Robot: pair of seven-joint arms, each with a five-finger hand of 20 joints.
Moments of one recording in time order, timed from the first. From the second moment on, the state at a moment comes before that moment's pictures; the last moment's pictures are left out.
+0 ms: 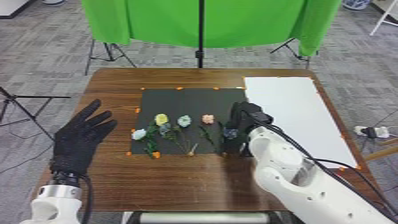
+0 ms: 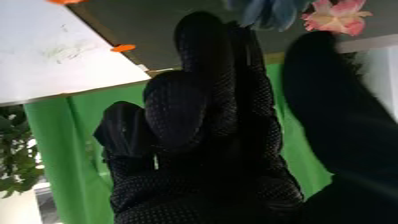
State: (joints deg) left arm 130.3 -59.7 -95.9 -126.7 35.9 10.7 16.6; right arm -74.4 -52.3 44.7 -108.6 -127.9 -6.4 41.3
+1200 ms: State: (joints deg) left arm 127.3 -59.1 -89.5 -122.2 36.1 13.5 22.9; right arm -102.7 -61.6 84.8 -113.2 -56.9 0.5 8.5
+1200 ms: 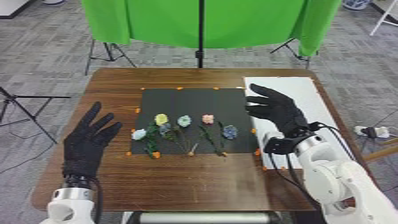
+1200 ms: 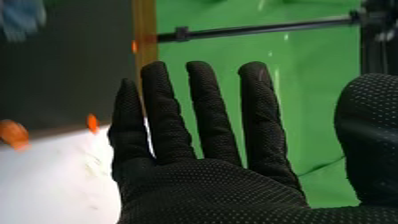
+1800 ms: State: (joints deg) left arm 127.9 -61.8 -93.4 -121.8 38.5 7.3 17.7; right arm -104.8 -62.5 87.3 -113.4 -53.8 -0.7 6.9
